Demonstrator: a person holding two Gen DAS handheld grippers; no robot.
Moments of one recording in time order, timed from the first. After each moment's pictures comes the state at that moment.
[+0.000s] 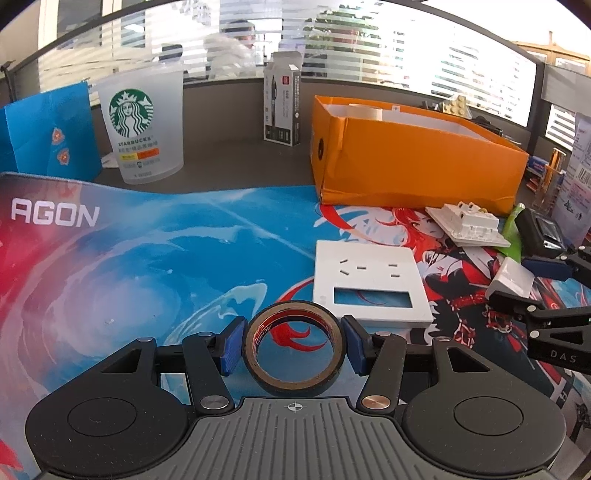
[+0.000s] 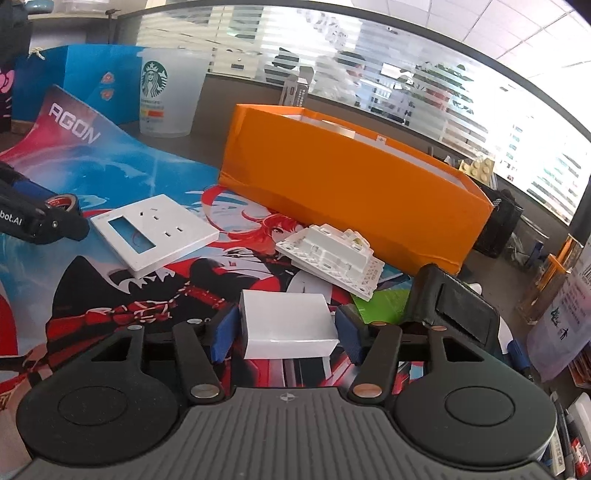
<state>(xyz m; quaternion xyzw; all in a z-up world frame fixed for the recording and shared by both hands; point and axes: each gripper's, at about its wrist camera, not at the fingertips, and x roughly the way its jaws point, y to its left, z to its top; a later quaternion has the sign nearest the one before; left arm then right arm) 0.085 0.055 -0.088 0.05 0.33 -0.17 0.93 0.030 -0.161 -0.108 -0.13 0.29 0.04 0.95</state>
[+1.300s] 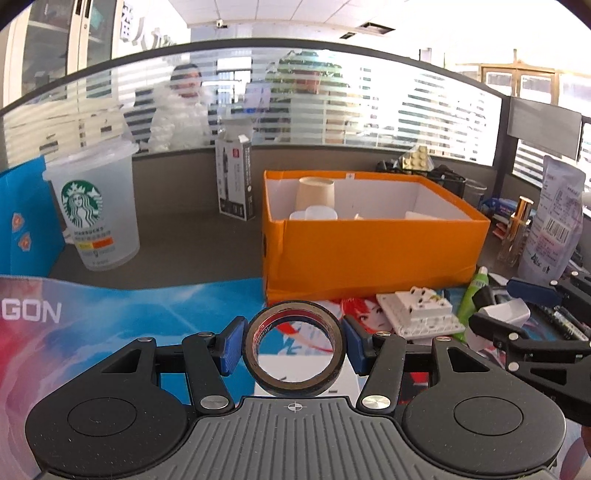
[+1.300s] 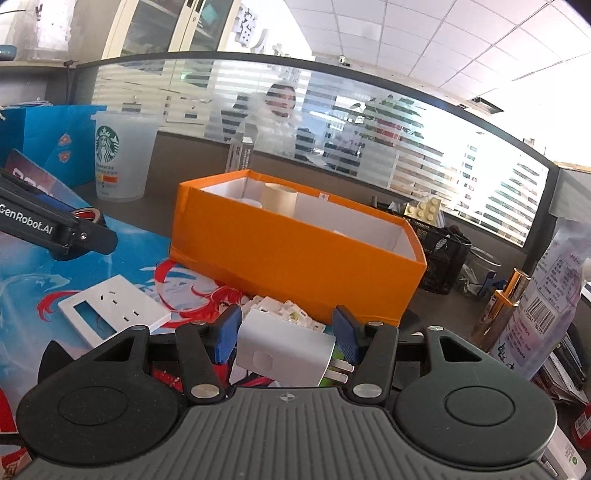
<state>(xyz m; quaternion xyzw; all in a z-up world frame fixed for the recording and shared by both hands) 0.108 0.011 -0.033 0.05 0.26 -0.22 0.94 0.025 -0.172 -0.062 -0.11 0.21 -0.03 0.97</state>
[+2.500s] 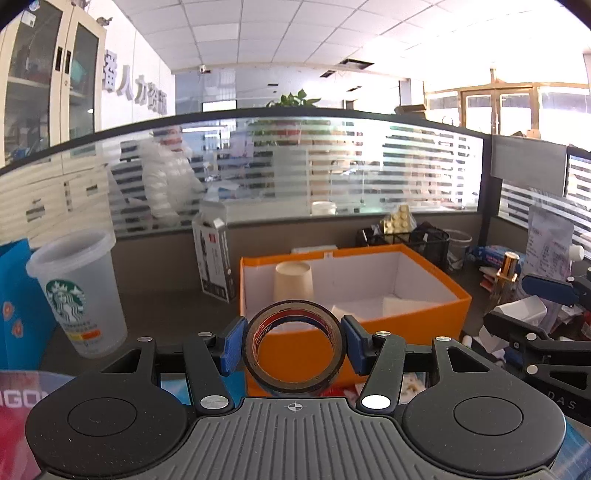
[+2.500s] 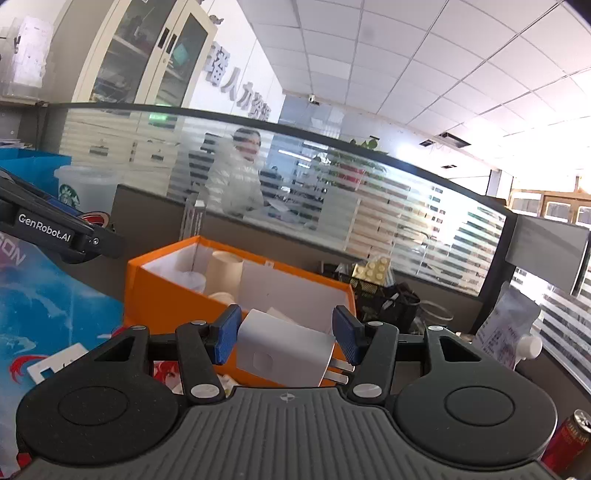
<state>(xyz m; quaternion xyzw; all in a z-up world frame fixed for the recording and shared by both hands) 0.123 -0.026 0.029 0.07 0.19 -0.24 0.95 0.022 -0.197 0.000 -0.12 0.13 -0.07 0.98</state>
